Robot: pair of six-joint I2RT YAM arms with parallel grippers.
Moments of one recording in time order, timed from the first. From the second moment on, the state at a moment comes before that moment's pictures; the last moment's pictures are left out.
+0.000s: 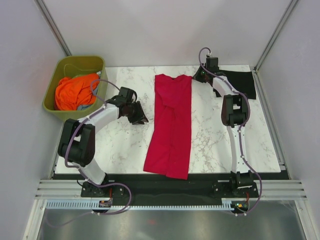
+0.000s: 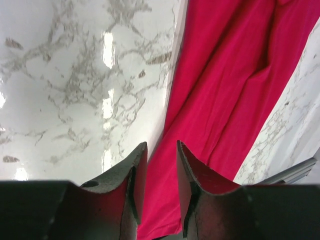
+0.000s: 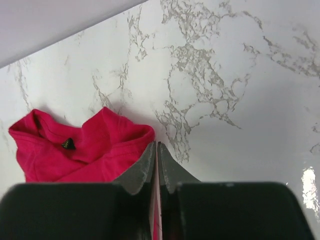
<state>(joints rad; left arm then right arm) -0.32 1.70 1.12 -0.45 0.28 -0.65 0.12 2.64 2.27 -0.26 -0.20 0.53</state>
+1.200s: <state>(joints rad) -0.28 2.18 1.61 0.04 0.55 -0.71 0.08 2.51 1.97 0.00 -0.43 0.62</state>
